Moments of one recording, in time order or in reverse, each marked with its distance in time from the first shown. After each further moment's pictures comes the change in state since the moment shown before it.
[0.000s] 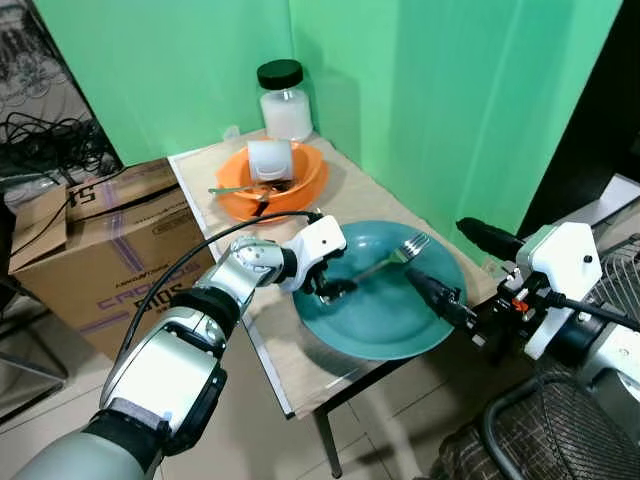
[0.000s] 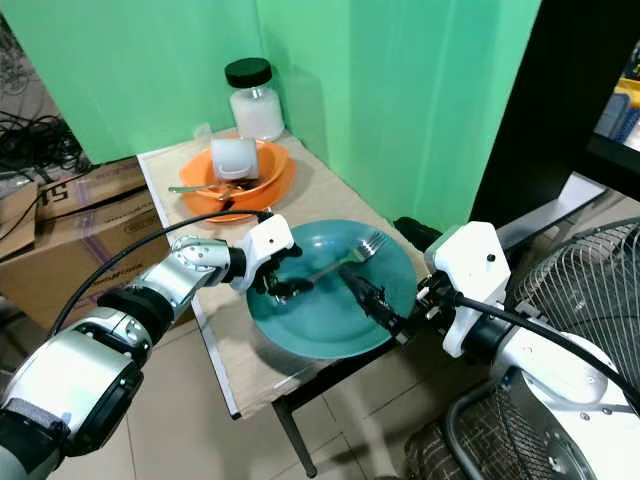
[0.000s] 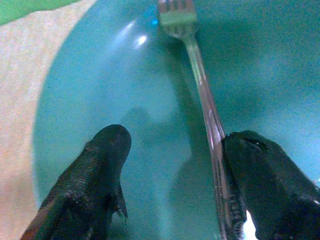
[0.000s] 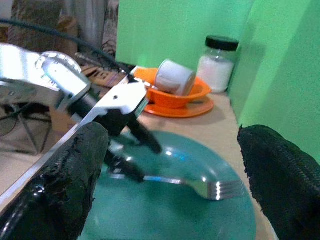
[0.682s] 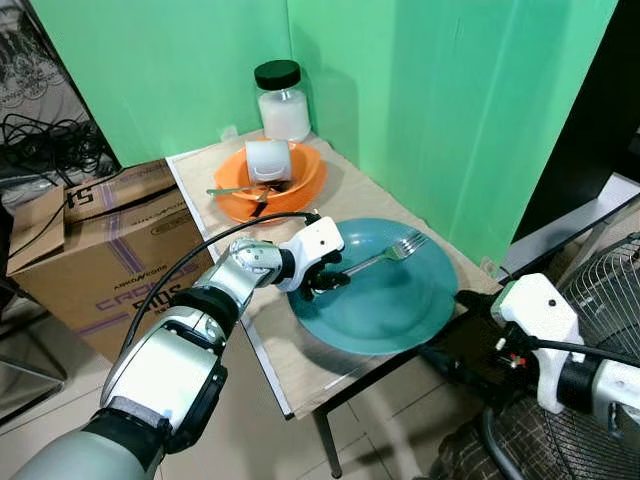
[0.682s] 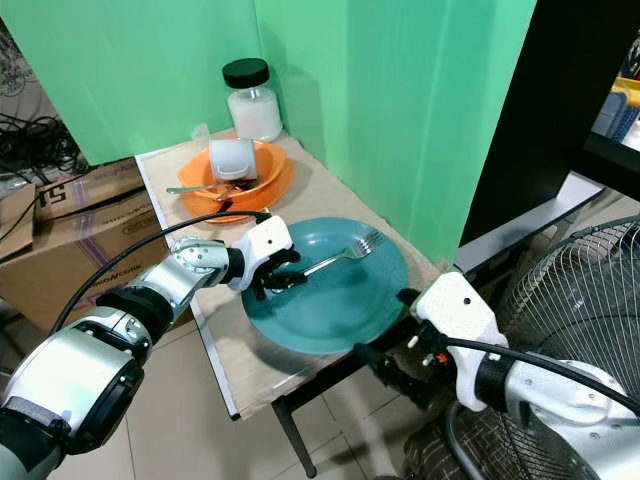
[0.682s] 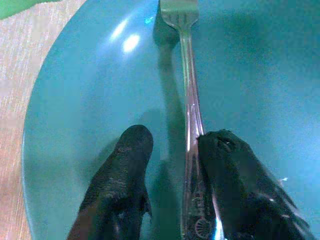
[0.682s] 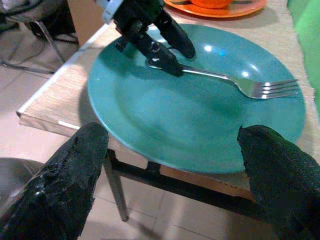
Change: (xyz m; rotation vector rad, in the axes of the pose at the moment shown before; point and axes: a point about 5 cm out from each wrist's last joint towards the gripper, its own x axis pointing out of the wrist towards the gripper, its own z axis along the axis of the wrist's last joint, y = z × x) left arm -0.001 0.000 -0.005 -0.007 0.010 0.002; right arm -0.017 0.010 -0.033 0.050 0.347 0.126
